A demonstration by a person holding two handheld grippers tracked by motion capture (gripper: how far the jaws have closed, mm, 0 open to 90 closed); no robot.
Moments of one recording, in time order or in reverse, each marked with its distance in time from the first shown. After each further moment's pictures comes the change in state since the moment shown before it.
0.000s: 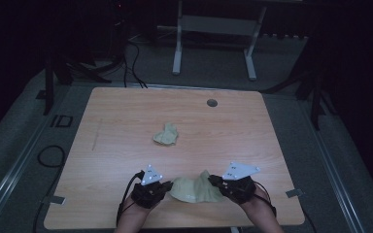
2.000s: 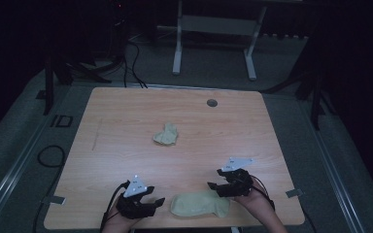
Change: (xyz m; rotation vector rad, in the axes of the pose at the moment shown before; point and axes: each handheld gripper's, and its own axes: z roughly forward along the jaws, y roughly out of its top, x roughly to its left) left arm 0.029 -0.045 -0.018 0.011 -0.048 0.028; right arm -0.031 -0.020 0.038 0.118 0.025 0.108
